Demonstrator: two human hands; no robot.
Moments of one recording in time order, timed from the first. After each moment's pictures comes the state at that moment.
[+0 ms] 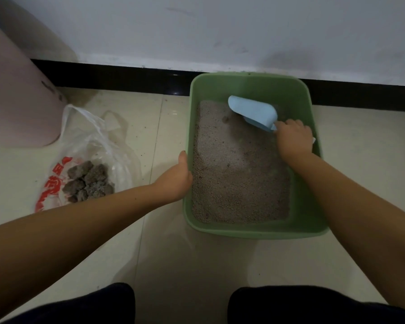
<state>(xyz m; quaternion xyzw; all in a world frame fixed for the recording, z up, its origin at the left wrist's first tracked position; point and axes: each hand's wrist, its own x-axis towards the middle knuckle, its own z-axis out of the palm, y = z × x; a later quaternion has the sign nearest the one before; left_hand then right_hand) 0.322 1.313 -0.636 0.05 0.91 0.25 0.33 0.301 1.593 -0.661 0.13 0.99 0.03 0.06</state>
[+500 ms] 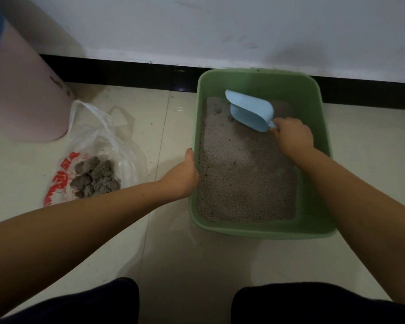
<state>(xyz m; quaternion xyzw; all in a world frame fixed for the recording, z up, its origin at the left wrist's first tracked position) 0.324 1.316 -0.637 0.03 0.91 0.25 0.34 0.289 1.585 -0.665 0.10 0.99 -0.06 0.04</state>
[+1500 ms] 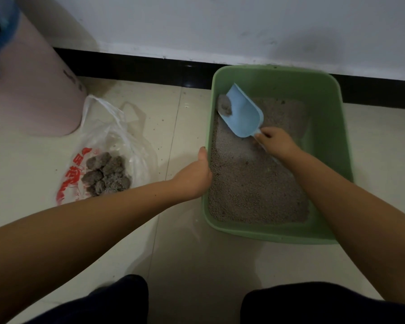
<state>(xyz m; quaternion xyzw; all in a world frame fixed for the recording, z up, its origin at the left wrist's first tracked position) 0.321 1.310 -0.647 0.07 0.91 0.22 0.35 0.286 1.525 -0.666 0.19 0.87 -0.42 0.17</state>
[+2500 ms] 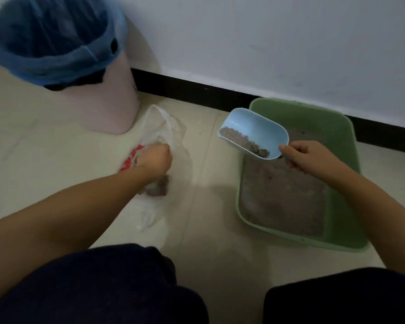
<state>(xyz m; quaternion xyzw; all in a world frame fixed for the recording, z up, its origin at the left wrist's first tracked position) 0.293 1.135 -0.635 0.00 0.98 0.11 0.13 0.343 1.470 -0.534 0.03 0.91 -0.37 0.16</state>
